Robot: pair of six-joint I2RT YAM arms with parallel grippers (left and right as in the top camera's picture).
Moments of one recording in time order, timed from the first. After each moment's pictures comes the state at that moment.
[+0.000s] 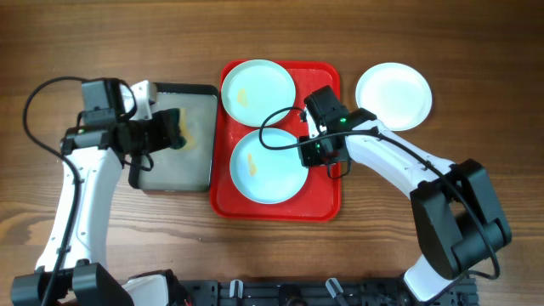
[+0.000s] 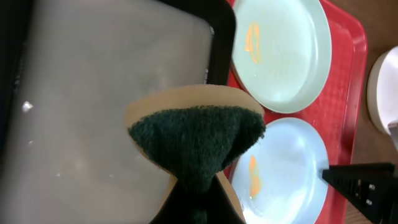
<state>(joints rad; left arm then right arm) 0.14 1.42 1.03 -0.73 0.40 -0.15 0.49 1.81 1.10 -0.62 -0.20 0.31</state>
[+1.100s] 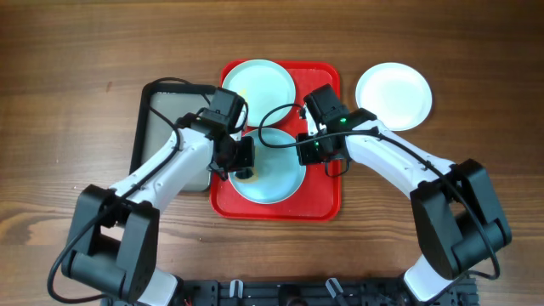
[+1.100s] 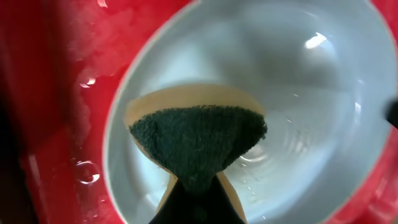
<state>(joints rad) -0.39 1.69 1.03 -0.72 0.19 -0.42 0.49 1.81 1.10 -0.59 -0.21 0.34</state>
